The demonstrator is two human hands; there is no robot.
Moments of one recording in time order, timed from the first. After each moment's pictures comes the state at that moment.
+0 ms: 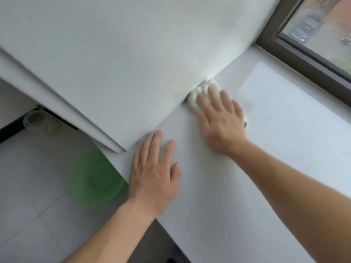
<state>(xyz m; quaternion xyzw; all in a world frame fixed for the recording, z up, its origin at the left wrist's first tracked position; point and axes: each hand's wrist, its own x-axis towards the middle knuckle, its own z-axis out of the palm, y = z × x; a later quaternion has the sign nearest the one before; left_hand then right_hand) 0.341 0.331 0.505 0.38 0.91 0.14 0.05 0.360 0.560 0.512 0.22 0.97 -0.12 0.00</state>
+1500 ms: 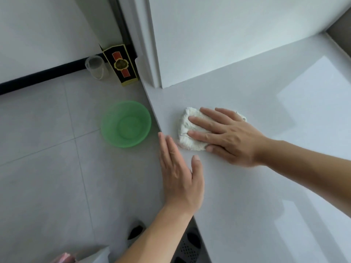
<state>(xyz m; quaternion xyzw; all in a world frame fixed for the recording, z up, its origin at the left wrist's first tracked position) 0.515 0.334 0.491 -0.02 0.89 0.46 0.05 0.441 0.531 0.513 -0.36 0.93 -0.06 0.06</state>
